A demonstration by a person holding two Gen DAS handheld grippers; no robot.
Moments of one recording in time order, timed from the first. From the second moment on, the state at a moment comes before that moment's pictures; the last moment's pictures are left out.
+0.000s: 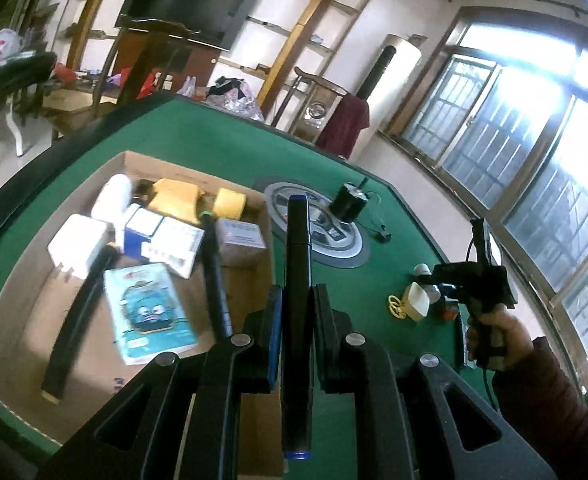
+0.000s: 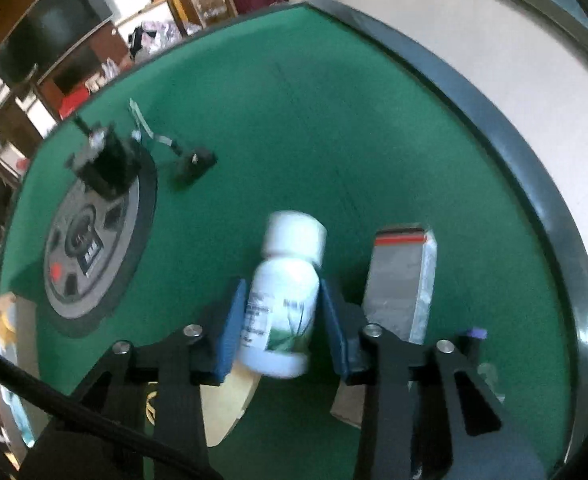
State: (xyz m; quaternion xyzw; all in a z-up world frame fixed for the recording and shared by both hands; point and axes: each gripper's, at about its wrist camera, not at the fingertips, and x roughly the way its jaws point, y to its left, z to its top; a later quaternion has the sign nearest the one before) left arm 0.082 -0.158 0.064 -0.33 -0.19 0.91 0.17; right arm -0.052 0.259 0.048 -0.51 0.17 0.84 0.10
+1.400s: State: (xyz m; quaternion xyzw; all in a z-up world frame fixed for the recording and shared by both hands) left arm 0.061 -0.193 0.008 -0.44 -0.21 0.87 0.08; right arm -0.022 -0.047 0.059 -0.55 0.13 0.79 -0.23
